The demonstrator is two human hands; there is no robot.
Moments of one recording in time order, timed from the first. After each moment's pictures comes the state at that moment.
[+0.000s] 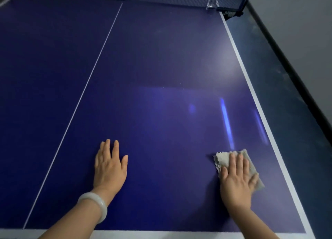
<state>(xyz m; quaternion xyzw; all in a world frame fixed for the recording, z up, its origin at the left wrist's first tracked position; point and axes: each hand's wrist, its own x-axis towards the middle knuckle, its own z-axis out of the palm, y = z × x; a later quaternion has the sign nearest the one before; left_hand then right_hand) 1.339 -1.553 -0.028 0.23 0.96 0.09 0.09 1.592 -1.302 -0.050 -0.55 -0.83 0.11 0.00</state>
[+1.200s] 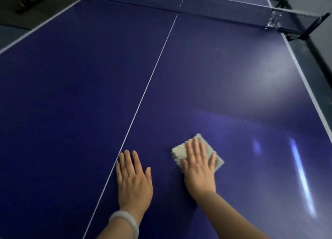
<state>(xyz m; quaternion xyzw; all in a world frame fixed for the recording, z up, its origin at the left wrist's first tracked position) 1.245 -1.596 -0.041 0.14 0.99 0.05 0.05 1.306 -1.411 -0.050 -0.25 -0.96 0.11 -0.02</state>
